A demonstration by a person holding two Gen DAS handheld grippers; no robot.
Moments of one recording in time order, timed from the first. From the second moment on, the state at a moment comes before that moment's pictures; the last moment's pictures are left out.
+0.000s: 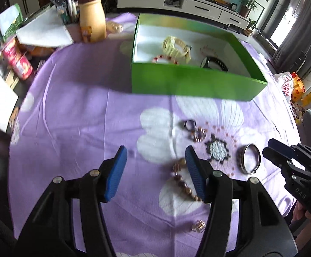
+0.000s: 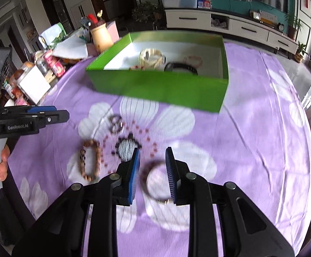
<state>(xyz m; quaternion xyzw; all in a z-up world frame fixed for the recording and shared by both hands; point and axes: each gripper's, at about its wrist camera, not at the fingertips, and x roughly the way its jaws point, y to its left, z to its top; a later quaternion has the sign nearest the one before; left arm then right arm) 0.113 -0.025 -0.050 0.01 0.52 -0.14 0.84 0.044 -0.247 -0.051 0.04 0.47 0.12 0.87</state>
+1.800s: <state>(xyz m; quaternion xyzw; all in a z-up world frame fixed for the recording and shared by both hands) 0.078 -0.041 -0.056 0.01 0.49 -0.15 0.86 0.024 -0.235 -0.044 0.13 0.41 0.18 0.89</state>
